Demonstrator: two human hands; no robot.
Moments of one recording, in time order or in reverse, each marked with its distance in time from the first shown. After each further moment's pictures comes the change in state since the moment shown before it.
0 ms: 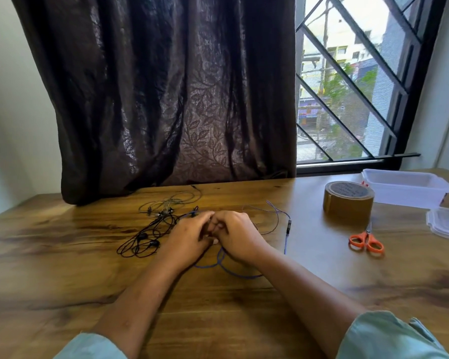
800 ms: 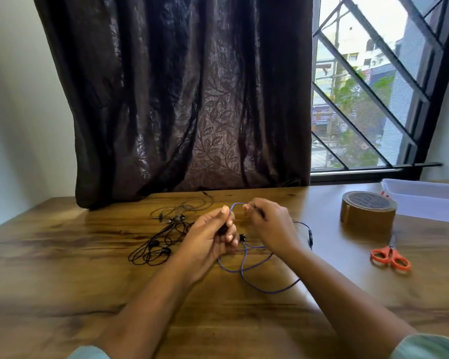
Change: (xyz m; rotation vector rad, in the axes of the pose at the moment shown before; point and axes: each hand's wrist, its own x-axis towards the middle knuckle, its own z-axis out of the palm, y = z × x) left_hand 0.000 0.045 -0.018 -1.368 -0.085 -0.246; right_hand 0.011 0.017 -0.028 0.029 0.358 0.011
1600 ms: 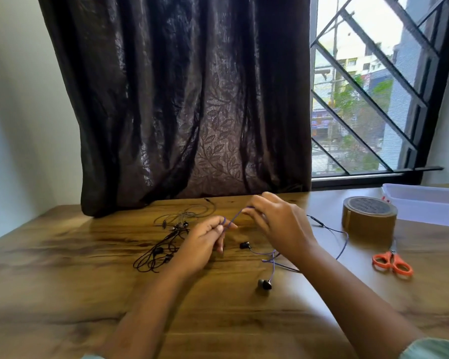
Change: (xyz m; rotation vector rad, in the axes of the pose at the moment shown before) left_hand 0.007 0.001 -0.025 0.705 0.074 0.092; right_hand 0.001 -0.012 -0.025 -0.391 0.085 -0.379
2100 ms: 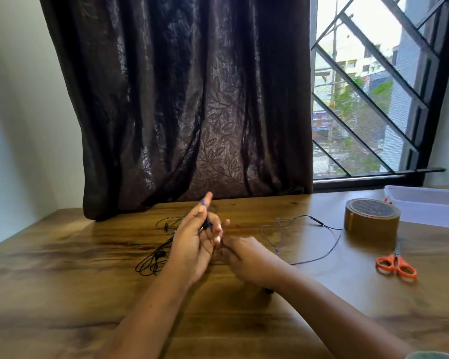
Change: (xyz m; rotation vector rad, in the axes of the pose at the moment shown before) left_hand -0.004 0.017 -0.001 -0.895 0.194 0.016; right_hand -0.013 -0.041 0.034 0.367 -0.671 0.174
